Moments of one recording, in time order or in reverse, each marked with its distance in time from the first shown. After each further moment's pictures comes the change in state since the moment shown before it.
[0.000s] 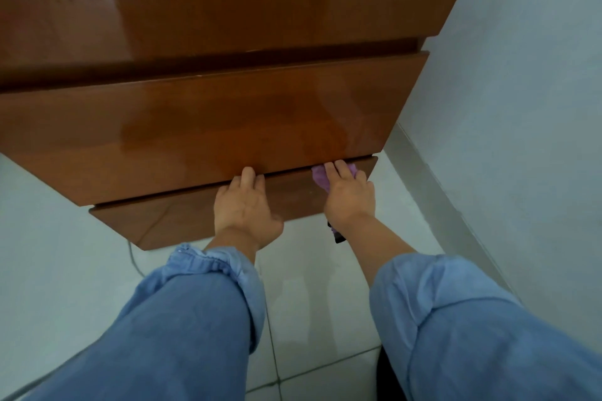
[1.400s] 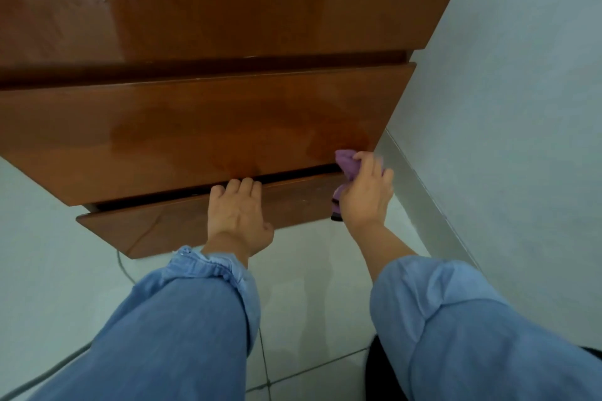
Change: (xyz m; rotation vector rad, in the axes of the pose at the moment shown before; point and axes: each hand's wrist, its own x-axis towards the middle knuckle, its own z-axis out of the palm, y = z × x) left_hand -0.004 -0.001 0.003 0.088 0.066 0.055; right_hand -0.006 0.019 -0.019 0.358 0.387 0.254
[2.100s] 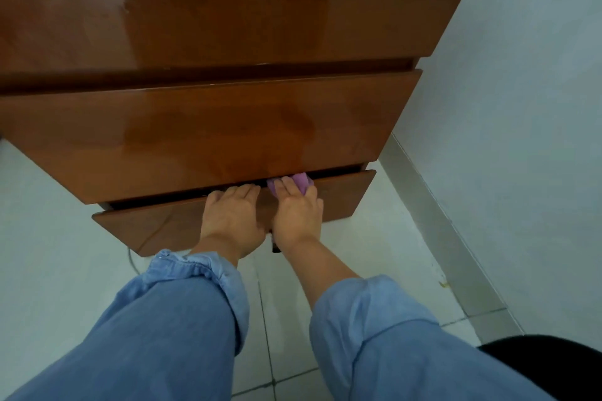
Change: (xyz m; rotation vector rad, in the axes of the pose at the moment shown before) left_hand -0.008 -0.019 -0.002 -0.139 -0.076 -0.028; right_hand -0.056 -0.071 0.049 -0.138 -0.378 -0.261
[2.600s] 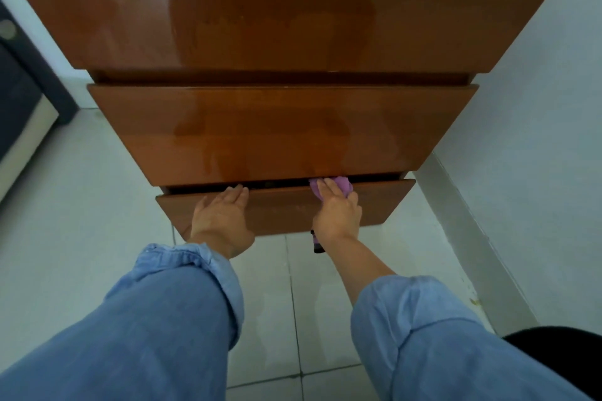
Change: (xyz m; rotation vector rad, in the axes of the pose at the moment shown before) left_hand -0.036 -0.079 -0.008 -0.017 -0.199 -0.159; right_hand -0.003 -0.006 0.002 0.068 -0.099 0.109
